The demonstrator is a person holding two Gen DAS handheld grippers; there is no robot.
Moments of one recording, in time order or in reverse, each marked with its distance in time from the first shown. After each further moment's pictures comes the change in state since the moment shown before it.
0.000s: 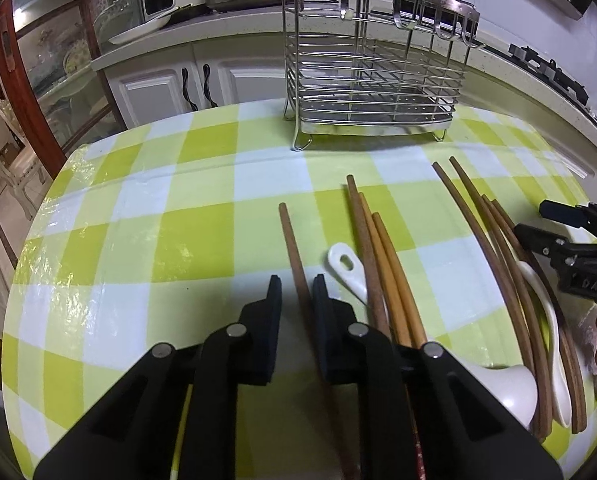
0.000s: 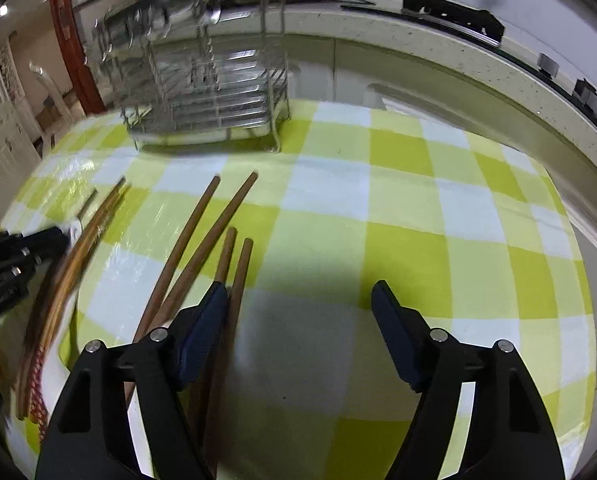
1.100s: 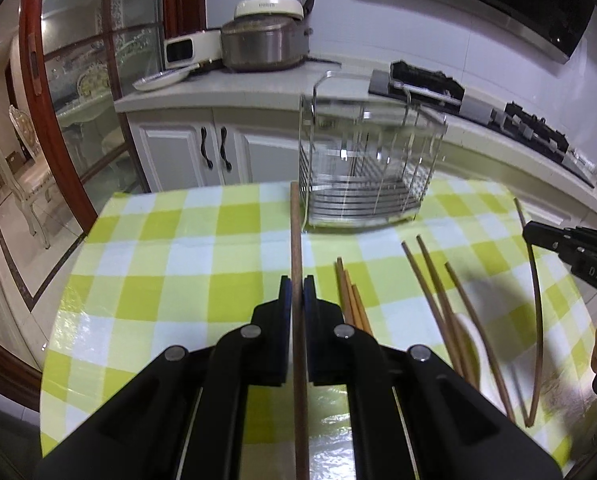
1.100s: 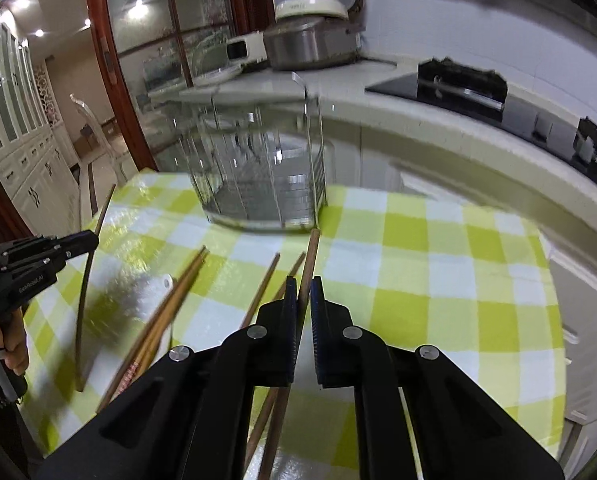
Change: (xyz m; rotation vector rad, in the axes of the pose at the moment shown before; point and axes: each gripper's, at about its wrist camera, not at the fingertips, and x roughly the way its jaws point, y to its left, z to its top) left arm -0.100 0.008 0.023 -0.047 -0.187 -0.009; right arm -0.108 -0.006 0.025 0.002 -0.195 0.146
